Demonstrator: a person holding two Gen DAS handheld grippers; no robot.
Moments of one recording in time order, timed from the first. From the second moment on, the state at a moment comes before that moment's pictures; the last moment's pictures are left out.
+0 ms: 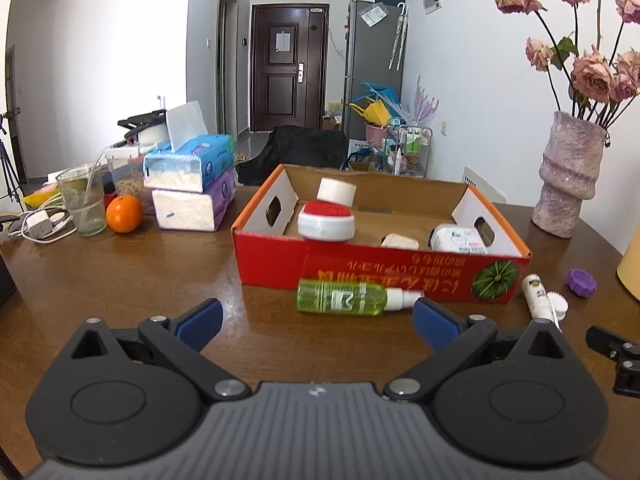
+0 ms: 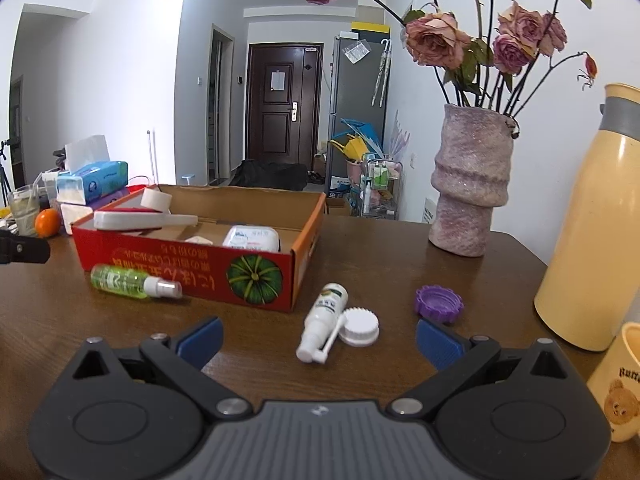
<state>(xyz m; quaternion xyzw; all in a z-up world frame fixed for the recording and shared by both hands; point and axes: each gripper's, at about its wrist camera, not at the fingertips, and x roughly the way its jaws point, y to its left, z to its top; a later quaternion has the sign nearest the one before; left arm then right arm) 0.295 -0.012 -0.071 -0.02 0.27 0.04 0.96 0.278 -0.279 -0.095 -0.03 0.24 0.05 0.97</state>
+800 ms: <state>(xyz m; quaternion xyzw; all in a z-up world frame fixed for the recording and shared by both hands) 0.281 -0.011 -0.089 -0.02 0.28 0.03 0.96 0.266 -0.331 -0.104 -0.01 0.22 0.02 0.98</state>
